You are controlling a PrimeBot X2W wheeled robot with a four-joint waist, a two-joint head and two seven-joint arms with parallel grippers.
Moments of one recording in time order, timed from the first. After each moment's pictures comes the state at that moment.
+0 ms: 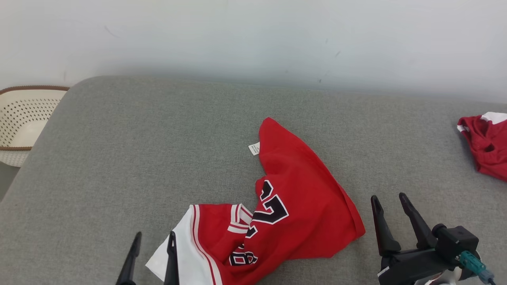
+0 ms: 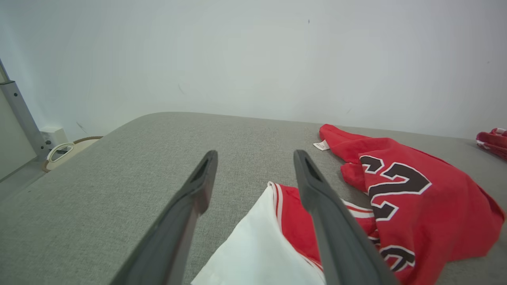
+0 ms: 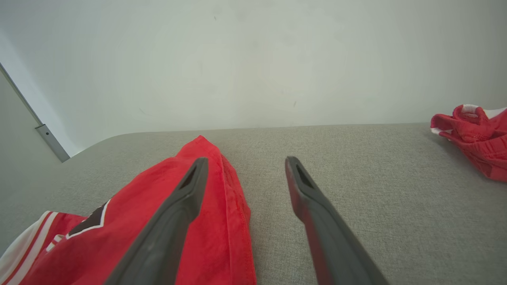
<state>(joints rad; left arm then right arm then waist) 0.02 0.09 -0.24 -0.07 -0.15 0.23 -0.26 -0.12 -0.23 0.28 0.16 0.33 0.13 -0.26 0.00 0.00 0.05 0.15</state>
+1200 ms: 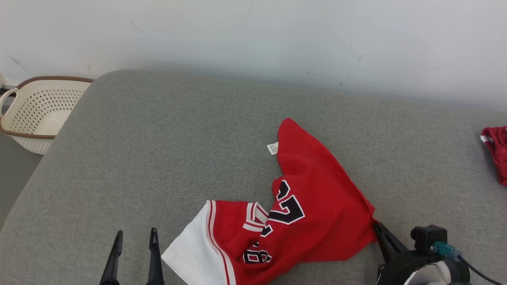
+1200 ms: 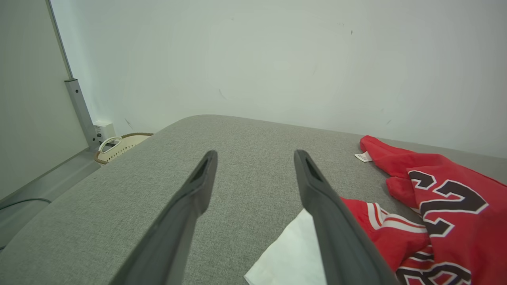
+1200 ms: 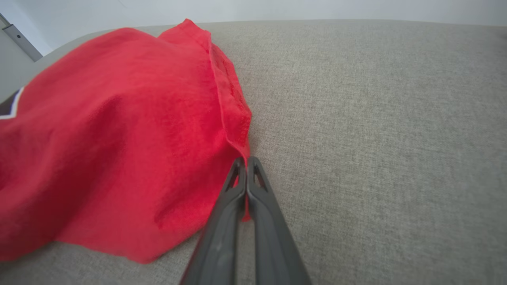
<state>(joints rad) 0.02 0.05 -0.12 -0.08 -0.12 0.20 -0.26 -0.27 -0.29 0.44 0.56 0.42 0.13 -0.17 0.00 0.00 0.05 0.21</state>
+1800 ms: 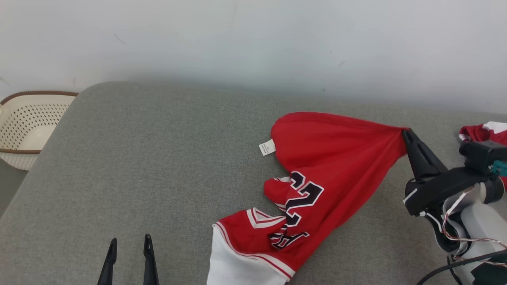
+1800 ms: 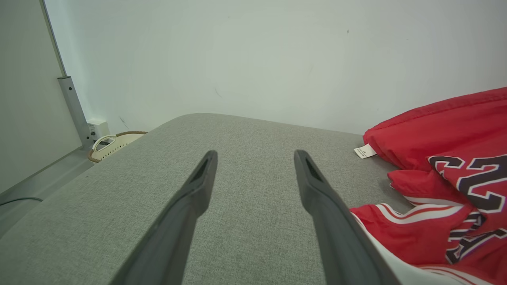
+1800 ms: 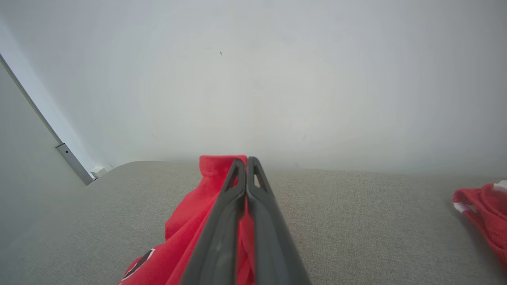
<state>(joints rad) 0.04 0.05 -0.10 -0.06 -0.13 0.21 -0.26 -0.48 -0.46 0.47 0.34 0.69 0.13 -0.12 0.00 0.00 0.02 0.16</state>
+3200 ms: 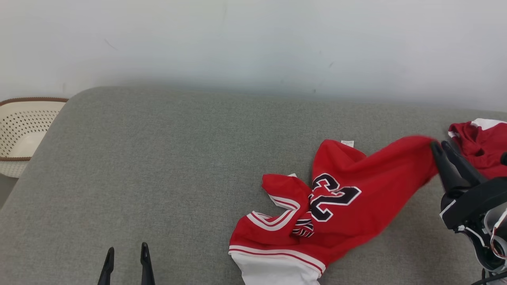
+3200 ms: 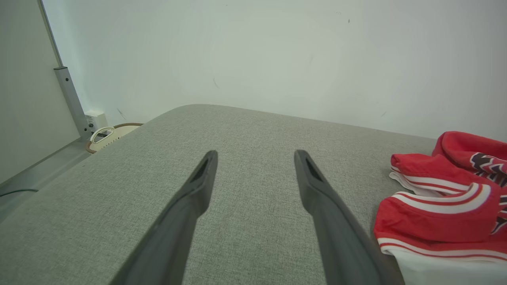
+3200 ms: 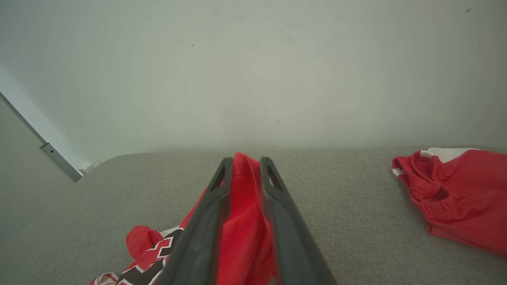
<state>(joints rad) 0.06 0.05 -0.10 -0.06 -0.14 0.22 -0.26 -0.30 -0.52 0.25 0.06 0.72 0.13 0.12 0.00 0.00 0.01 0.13</state>
